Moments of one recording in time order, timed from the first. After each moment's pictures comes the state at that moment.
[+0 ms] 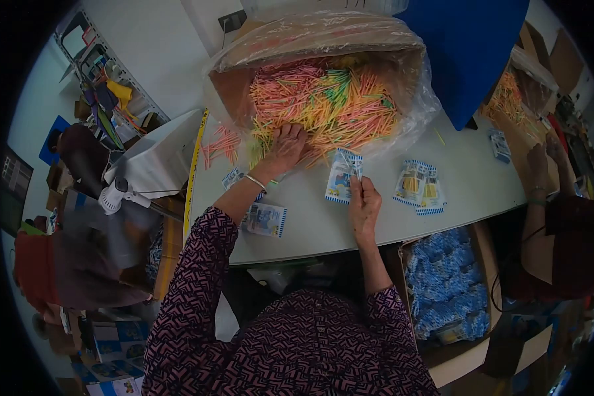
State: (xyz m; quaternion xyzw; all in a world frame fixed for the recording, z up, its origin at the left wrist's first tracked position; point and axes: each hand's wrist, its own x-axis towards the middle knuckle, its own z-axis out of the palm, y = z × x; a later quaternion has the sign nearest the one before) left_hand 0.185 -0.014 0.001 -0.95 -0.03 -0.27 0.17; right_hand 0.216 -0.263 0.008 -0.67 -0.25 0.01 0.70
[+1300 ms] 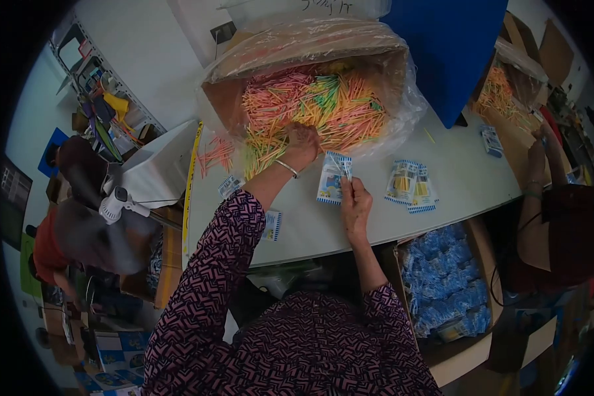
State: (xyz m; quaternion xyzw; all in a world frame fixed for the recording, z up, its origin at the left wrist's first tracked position) left_hand 0.253 -0.043 0.012 -0.96 -0.17 -0.02 0.23; right_hand 0.219 -0.262 0.002 -0.68 -0.28 -0.03 0.68
